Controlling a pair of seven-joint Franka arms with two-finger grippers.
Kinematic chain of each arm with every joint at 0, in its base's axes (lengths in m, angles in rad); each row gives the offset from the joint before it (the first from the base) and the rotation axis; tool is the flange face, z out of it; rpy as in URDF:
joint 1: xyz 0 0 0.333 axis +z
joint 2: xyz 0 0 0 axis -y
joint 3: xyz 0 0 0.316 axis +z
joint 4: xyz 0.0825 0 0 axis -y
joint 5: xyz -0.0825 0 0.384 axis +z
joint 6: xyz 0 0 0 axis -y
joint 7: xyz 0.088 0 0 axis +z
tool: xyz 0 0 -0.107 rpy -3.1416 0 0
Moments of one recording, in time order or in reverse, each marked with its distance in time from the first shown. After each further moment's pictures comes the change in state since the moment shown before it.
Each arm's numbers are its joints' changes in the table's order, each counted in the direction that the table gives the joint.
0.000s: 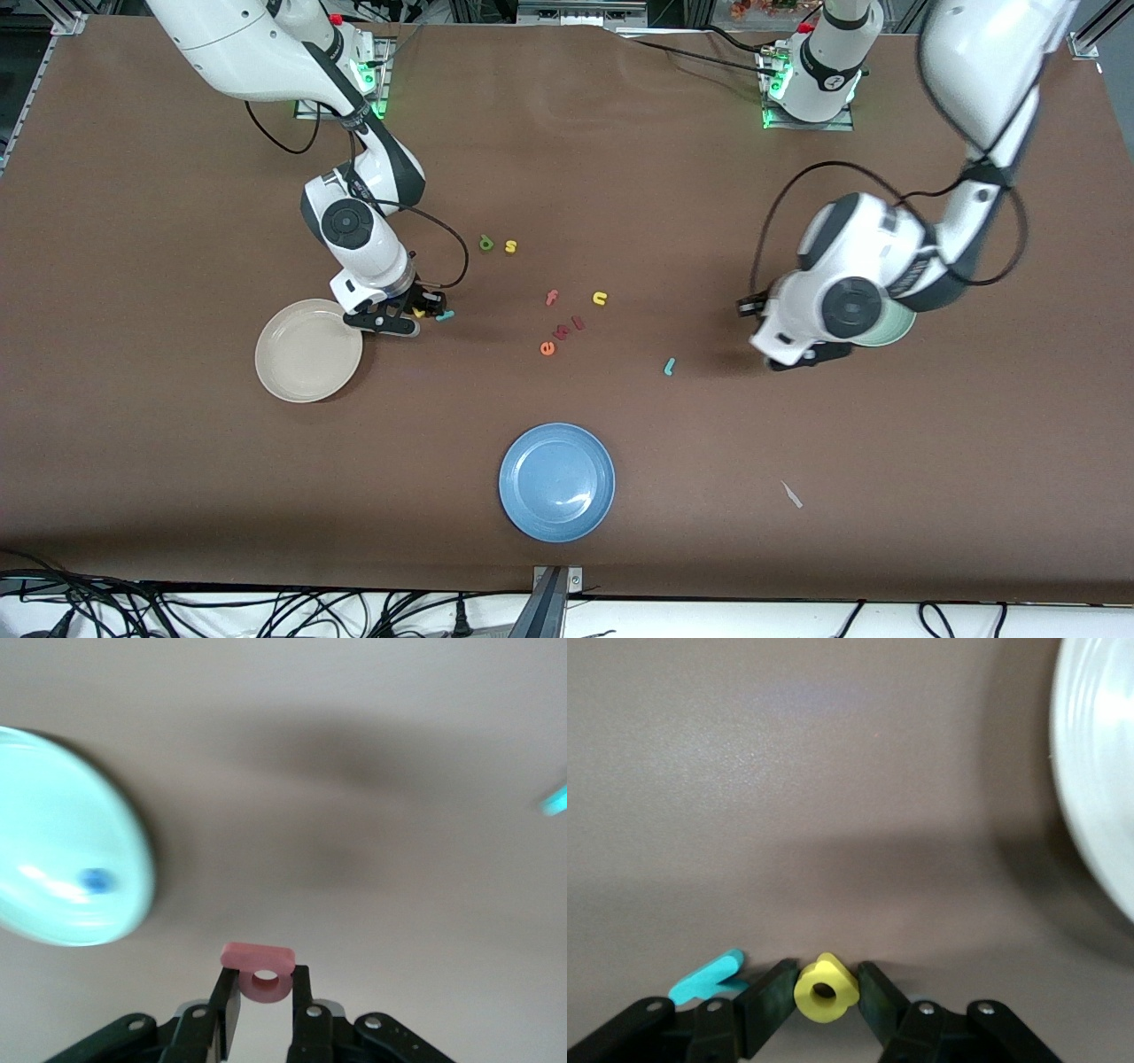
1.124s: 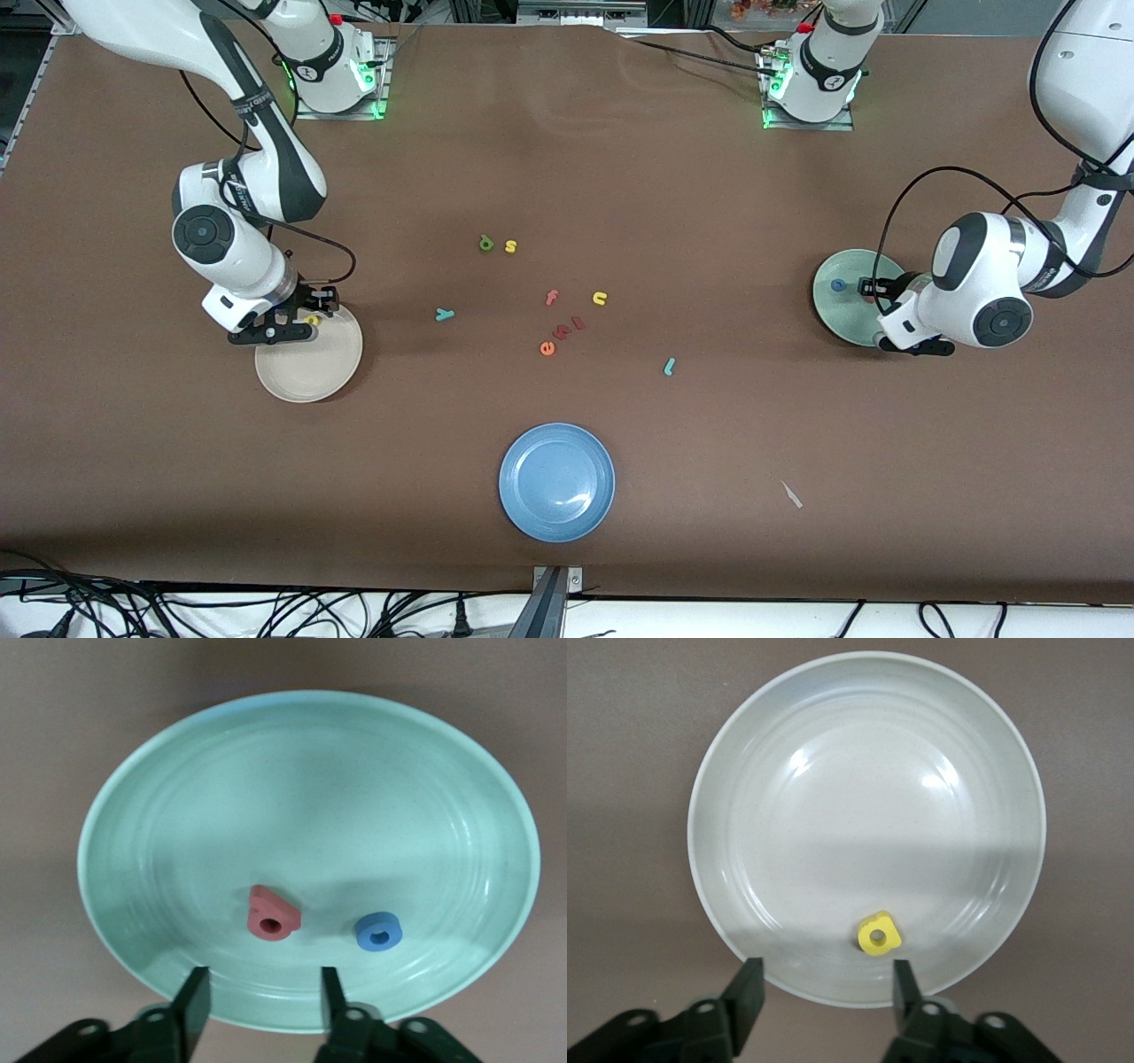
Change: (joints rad) left arm 0.358 -0.036 -0.002 -0.248 0.183 0.171 -0.457; right arm -0.252 0.161 -0.007 0.001 0.000 -0.221 0.503
